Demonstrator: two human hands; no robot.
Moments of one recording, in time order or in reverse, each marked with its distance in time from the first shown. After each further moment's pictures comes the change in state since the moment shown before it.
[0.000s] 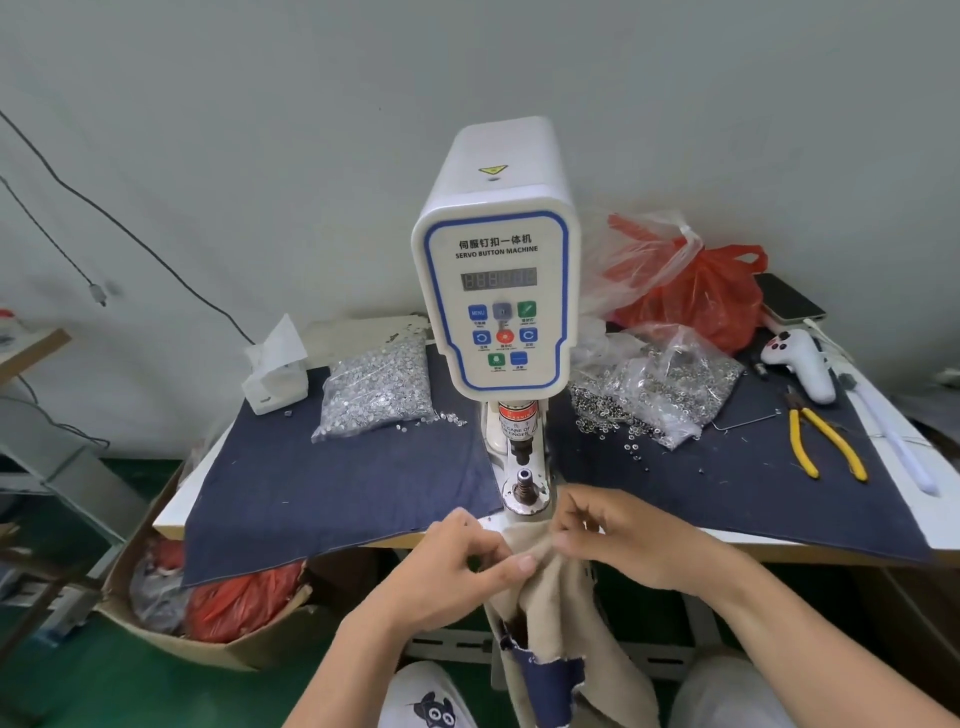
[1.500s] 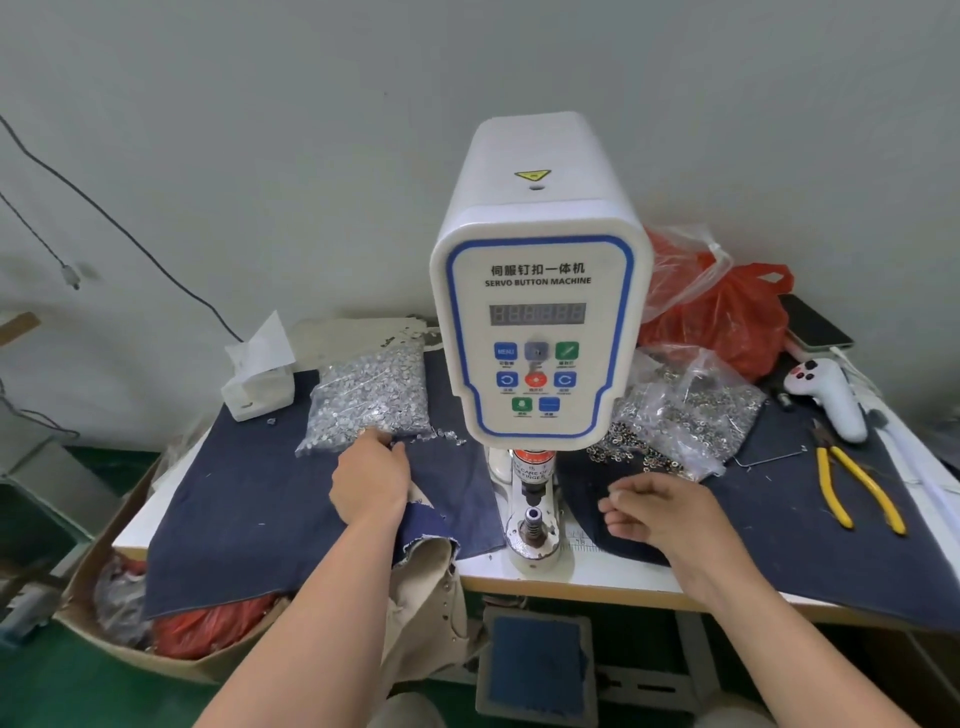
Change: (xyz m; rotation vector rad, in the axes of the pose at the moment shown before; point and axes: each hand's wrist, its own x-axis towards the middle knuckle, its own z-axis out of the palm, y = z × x) left_hand 0.118 -0.088 -0.070 0.113 0.807 -0.741; right_hand 0.041 0.047 -0.030 0.551 0.740 0.443
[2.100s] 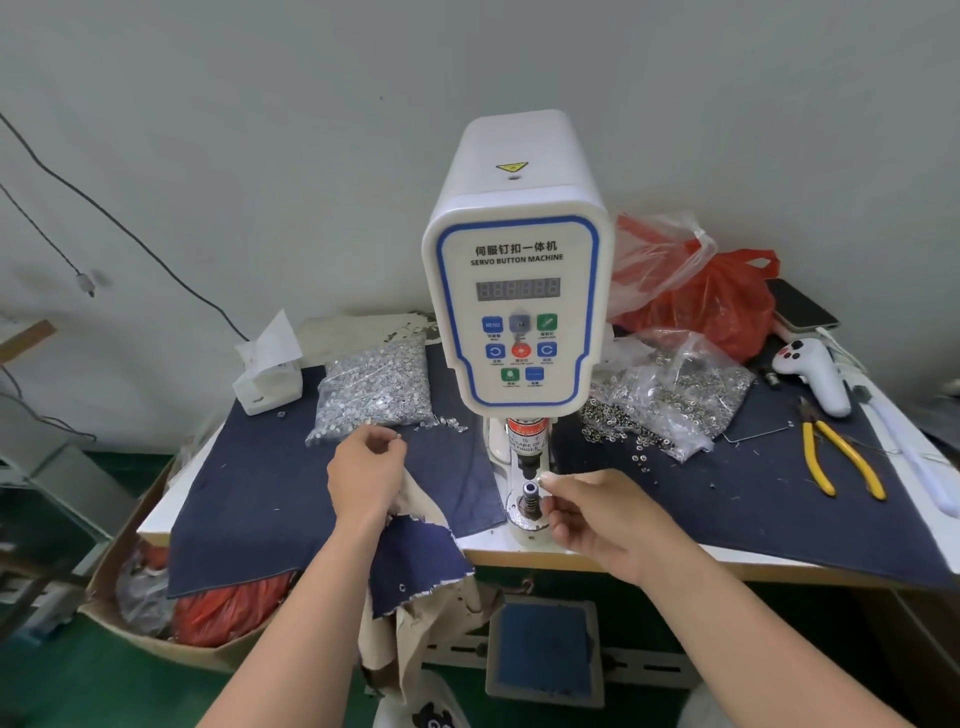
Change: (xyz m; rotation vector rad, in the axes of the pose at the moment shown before) left_hand -0.032 -0.010 -0.033 -0.386 -0.048 0.005; right_hand -0.036 -0.013 0.055 0.175 -0.258 0.273
